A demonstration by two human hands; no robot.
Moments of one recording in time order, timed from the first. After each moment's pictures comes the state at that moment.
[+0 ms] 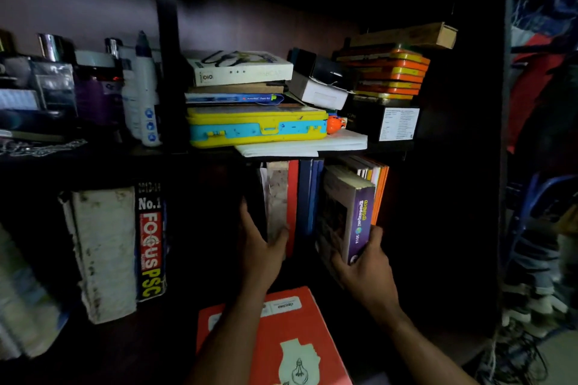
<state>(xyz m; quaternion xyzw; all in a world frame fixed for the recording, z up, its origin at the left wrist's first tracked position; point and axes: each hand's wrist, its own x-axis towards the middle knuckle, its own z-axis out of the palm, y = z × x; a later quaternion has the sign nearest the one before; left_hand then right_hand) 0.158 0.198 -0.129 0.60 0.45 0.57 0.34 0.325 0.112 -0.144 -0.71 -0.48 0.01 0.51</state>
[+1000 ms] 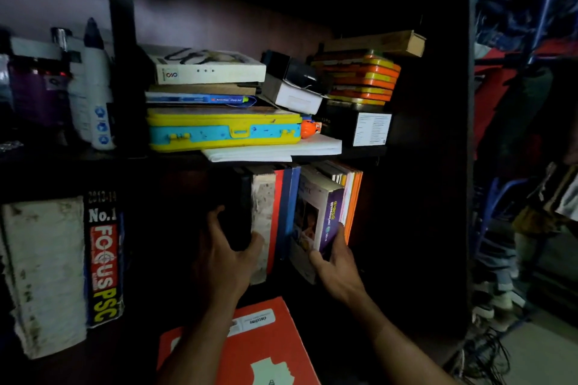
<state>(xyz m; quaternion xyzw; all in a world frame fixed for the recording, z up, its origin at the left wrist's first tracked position) 0.154 0.198 -0.127 0.62 0.50 0.57 0.22 0.341 0.140 -0.141 -0.65 -0.52 0.12 0.54</state>
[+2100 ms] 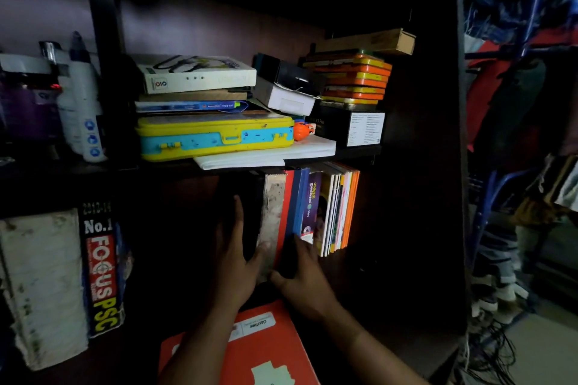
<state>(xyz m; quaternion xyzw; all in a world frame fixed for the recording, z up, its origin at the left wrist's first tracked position) 0.160 0.217 -0.141 0.74 0.39 0.51 0.20 0.299 0.149 -0.153 -0.67 -0.59 0.15 0.43</state>
